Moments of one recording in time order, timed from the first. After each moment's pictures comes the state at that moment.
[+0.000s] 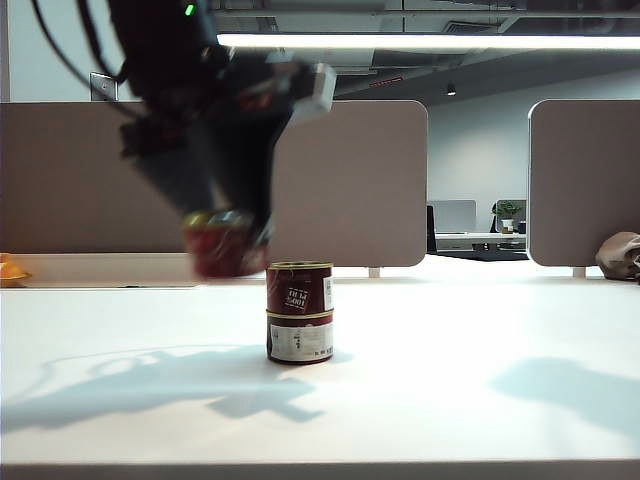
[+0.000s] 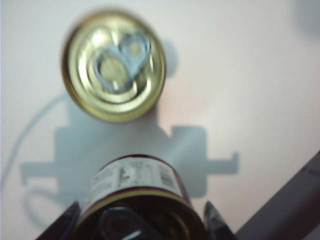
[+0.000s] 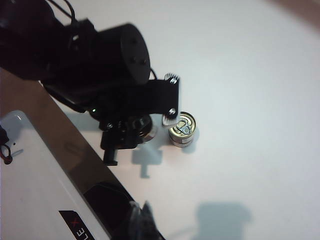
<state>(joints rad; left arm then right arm) -0.76 1.56 1.25 -0.89 0.02 0.05 0.78 1.28 1.95 -1.39 -0.11 -0.01</state>
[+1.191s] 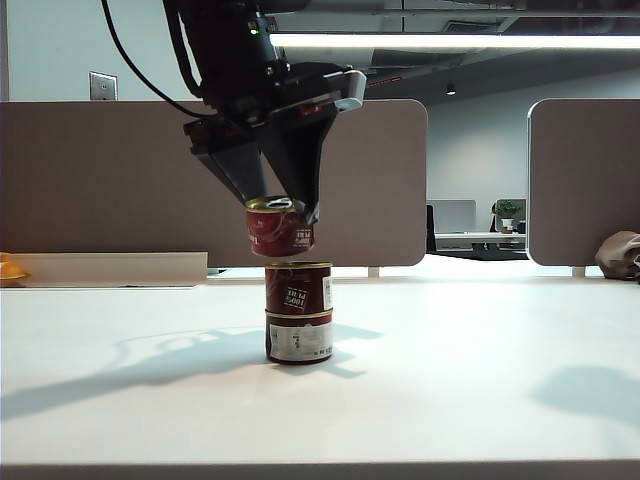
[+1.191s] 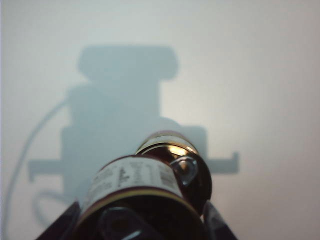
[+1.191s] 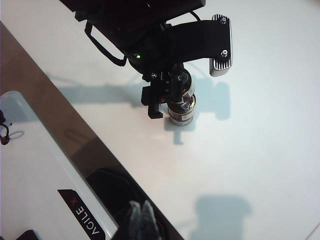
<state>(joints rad) -0.70 1.75 1.51 -0.89 0.02 0.12 0.78 1.18 1.82 -1.40 -0.10 0.00</state>
